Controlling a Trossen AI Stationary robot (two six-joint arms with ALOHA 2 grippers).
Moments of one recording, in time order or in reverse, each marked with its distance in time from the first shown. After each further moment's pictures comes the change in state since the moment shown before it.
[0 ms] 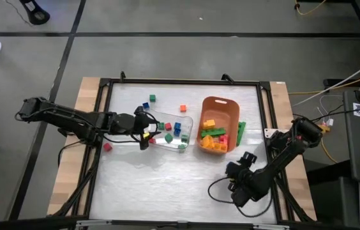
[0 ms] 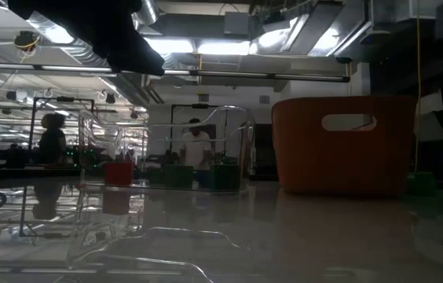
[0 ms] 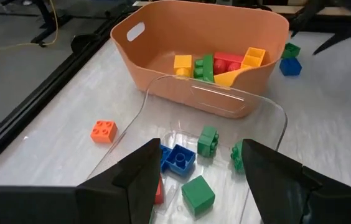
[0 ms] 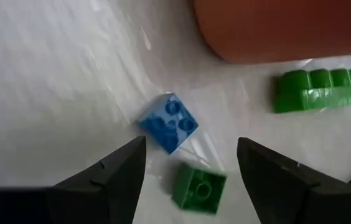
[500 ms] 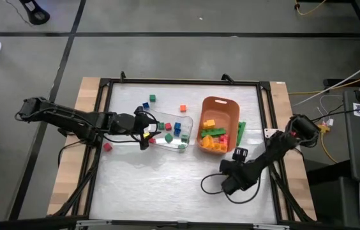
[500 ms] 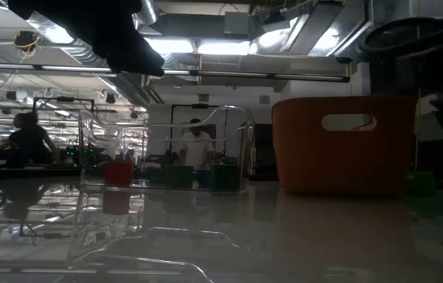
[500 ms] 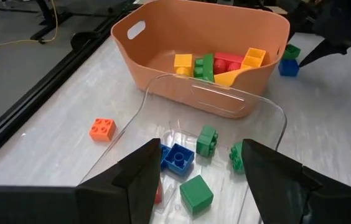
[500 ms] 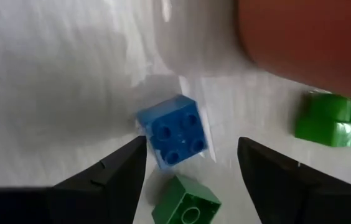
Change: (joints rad) left arm 0.000 0.000 0.000 -0.001 0.000 -0.018; right arm -0.150 0.000 -0.076 0.124 -0.136 -0.369
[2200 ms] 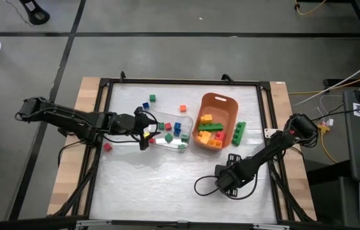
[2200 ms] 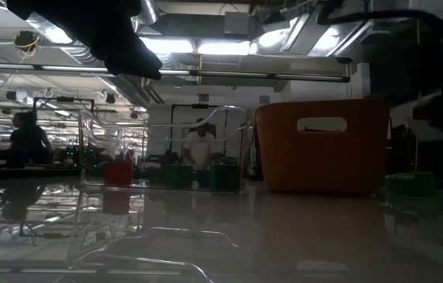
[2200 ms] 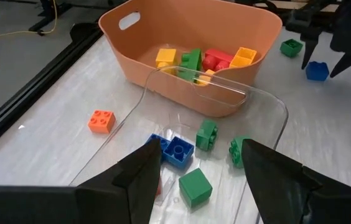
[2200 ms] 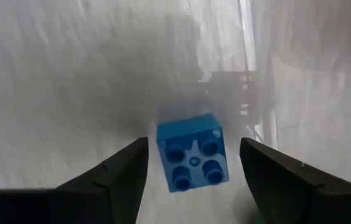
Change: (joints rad) left arm -0.001 0.000 0.000 -0.026 0.000 -0.027; right arm -0.053 0.000 -0.013 0.242 -0.236 -0.120
